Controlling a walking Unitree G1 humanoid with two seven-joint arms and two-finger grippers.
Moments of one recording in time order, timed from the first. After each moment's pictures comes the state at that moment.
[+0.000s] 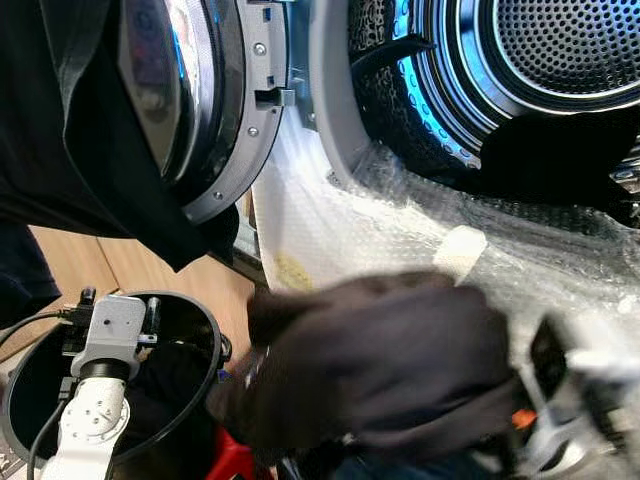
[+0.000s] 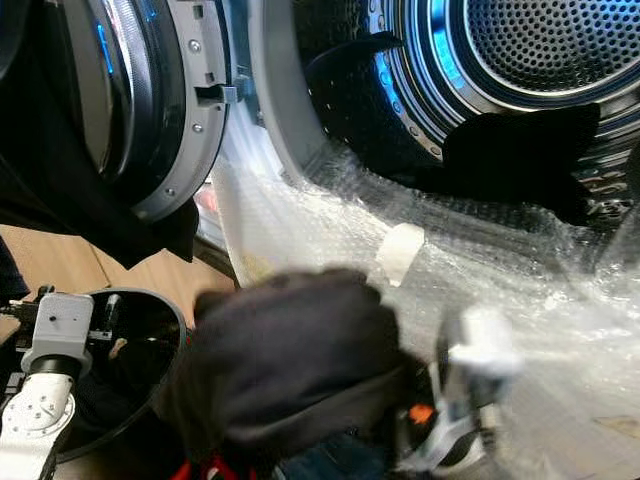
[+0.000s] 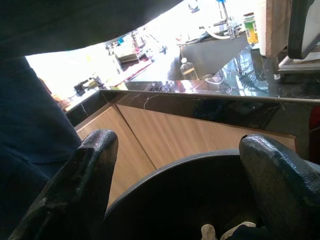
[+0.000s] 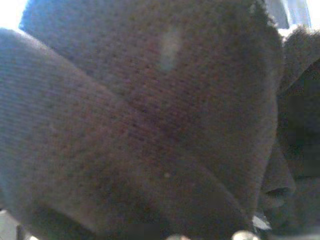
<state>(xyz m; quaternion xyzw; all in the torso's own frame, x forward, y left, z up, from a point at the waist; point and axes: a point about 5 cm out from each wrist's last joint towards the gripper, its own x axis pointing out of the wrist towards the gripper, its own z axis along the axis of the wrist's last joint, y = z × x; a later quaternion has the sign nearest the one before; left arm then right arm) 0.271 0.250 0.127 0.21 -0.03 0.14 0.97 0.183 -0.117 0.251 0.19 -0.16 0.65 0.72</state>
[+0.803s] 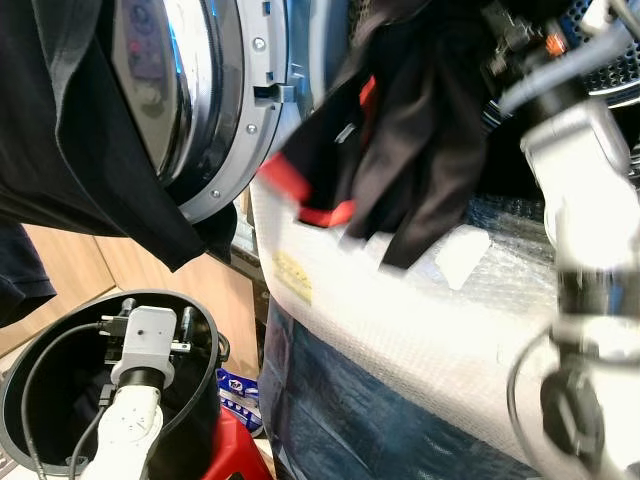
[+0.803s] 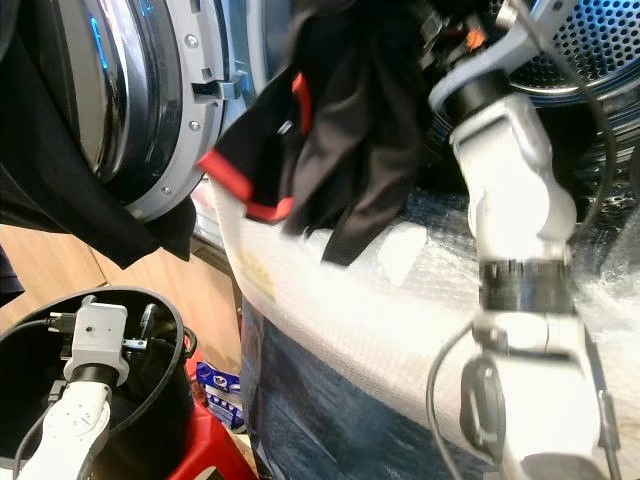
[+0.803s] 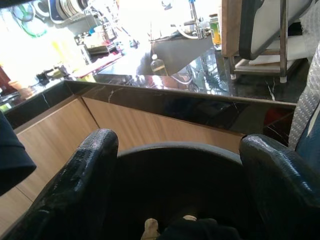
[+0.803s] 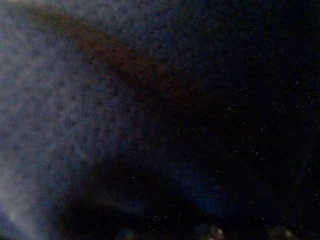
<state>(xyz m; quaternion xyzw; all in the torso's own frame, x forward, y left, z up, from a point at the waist) 0.278 0.221 0.104 0.16 -0.03 0.11 0.98 0.371 -0.159 0.399 0.20 -0.28 0.29 0.89</state>
